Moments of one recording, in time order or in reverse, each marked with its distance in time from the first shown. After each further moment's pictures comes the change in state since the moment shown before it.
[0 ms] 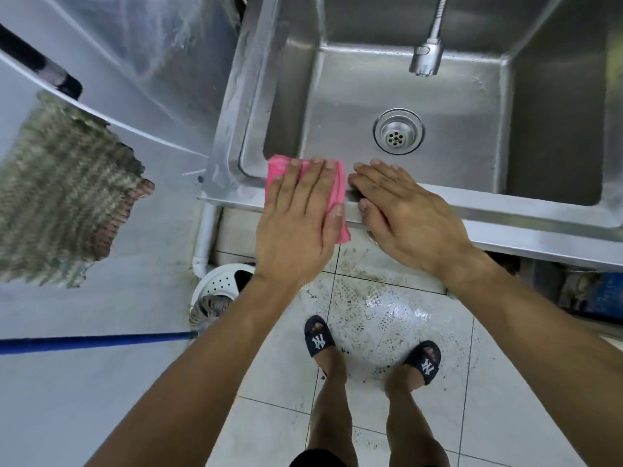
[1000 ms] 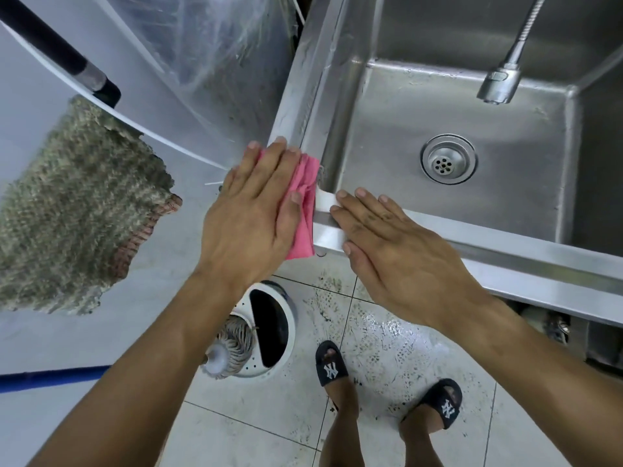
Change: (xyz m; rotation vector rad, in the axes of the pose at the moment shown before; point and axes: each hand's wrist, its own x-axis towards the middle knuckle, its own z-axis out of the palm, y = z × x) left_hand 0.015 -0.127 -0.031 -0.039 -0.058 -0.130; right_hand 0.058 -0.061 0.029 -0.070 -0.093 -0.125
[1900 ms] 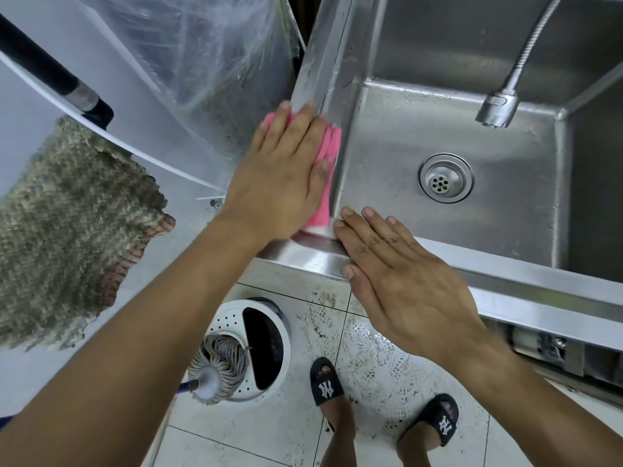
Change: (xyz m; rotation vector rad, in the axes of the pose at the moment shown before) left_hand 0.091 -0.006 0.001 0.043 -0.087 0.124; right_hand 0.005 -0.006 0.006 -0.105 0.040 0.063
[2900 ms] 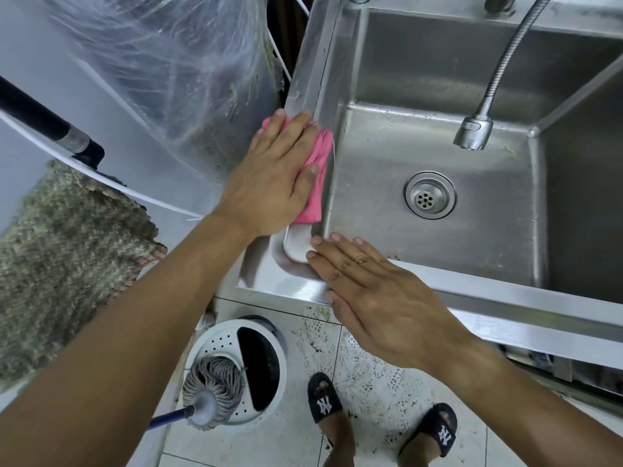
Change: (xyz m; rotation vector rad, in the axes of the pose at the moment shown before) left_hand 0.039 -0.019 -0.004 -0.108 0.000 0.098; right_hand 0.019 0.003 -0.006 0.027 -0.076 -0.127
